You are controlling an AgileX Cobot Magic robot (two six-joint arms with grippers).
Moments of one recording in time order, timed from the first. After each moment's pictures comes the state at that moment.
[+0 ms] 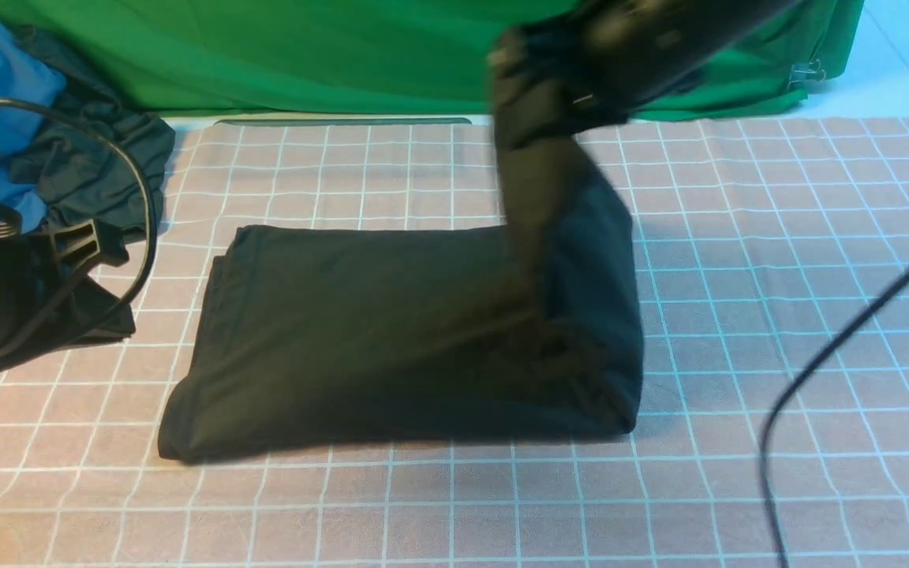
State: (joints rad) right arm 0.49 1.86 -1.79 0.44 0.92 0.03; left arm 0.18 1.18 -0.89 -0.46 0.87 0.09
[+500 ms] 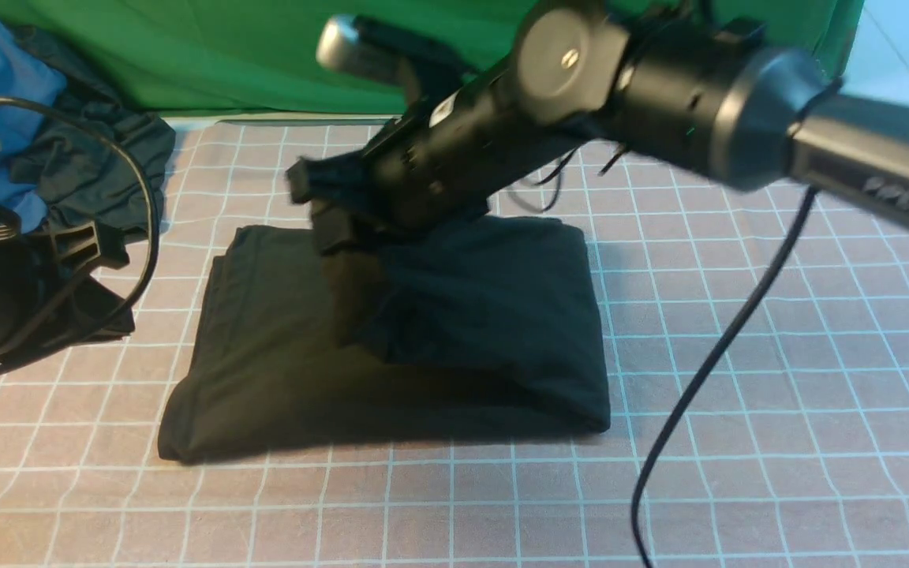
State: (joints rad) right arm 0.69 2.05 -1.79 0.60 0.67 0.02; left arm 0.18 1.18 -0.89 -0.46 0.86 0.13
